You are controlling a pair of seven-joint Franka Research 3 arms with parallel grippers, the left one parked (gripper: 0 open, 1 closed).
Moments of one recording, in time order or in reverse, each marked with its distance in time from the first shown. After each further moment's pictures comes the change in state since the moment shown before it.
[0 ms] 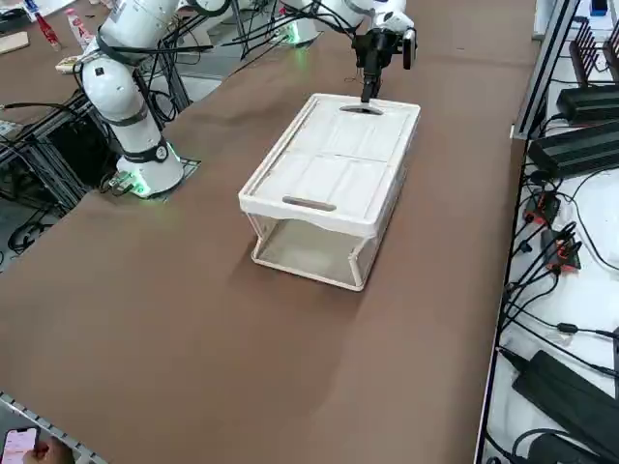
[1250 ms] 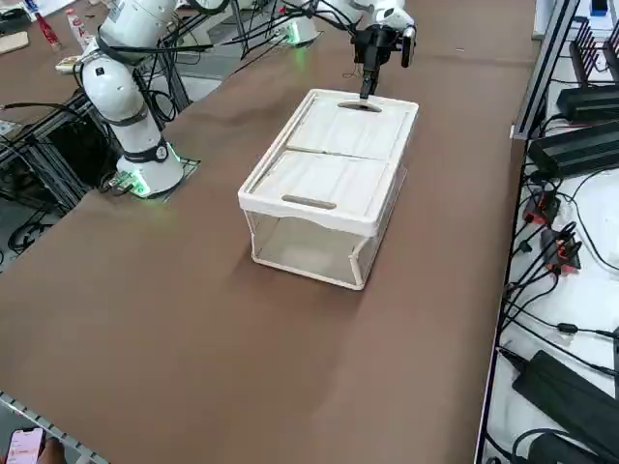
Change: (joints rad) arm 0.006 -0.012 -0.002 -0.001 0.001 -0.014 -0.050
